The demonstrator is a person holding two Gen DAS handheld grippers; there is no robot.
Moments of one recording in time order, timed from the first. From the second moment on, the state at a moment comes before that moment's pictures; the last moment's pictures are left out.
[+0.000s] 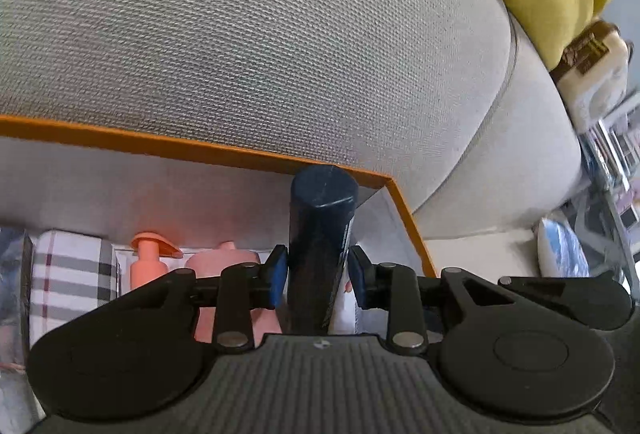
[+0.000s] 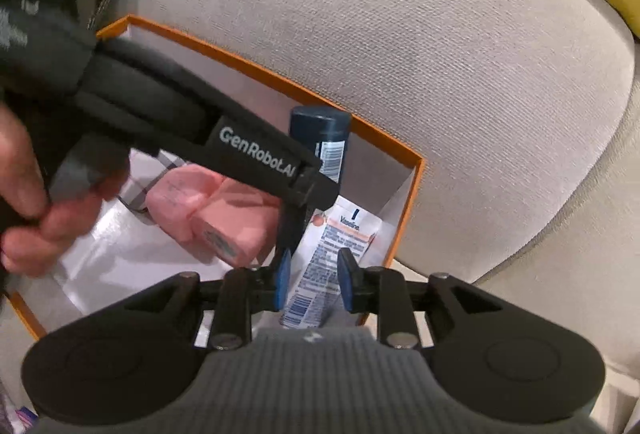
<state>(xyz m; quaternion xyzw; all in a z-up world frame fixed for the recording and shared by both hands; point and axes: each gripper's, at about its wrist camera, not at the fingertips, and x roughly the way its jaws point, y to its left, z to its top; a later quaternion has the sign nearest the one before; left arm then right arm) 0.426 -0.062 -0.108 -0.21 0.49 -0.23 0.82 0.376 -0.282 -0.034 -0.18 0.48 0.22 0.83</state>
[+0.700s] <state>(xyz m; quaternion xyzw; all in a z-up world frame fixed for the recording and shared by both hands) 0.403 -0.042 -0.075 -0.11 0.54 -0.26 0.79 0.375 -0.268 -0.041 -0.19 0.48 0.25 0.82</state>
